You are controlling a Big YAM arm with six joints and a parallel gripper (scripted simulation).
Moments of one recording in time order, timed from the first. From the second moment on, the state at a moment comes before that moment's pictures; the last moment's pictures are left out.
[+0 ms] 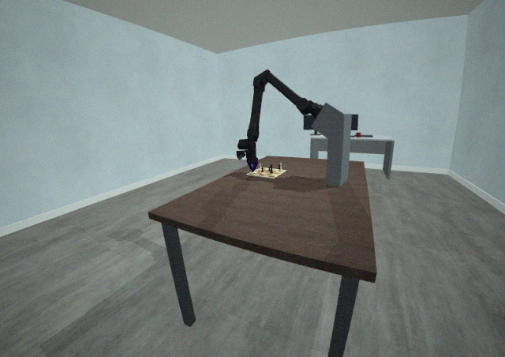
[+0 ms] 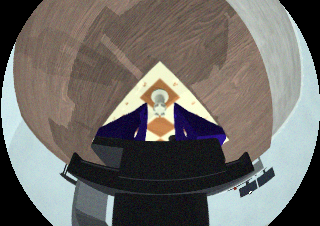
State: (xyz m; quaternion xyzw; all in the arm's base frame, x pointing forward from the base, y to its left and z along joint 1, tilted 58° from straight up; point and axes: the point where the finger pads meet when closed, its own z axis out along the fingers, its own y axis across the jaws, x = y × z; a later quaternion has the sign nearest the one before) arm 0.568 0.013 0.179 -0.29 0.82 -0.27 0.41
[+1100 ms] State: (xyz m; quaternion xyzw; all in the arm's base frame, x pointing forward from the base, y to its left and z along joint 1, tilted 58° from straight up) arm 0.512 0.028 0.215 -0.29 0.82 -0.27 0.41
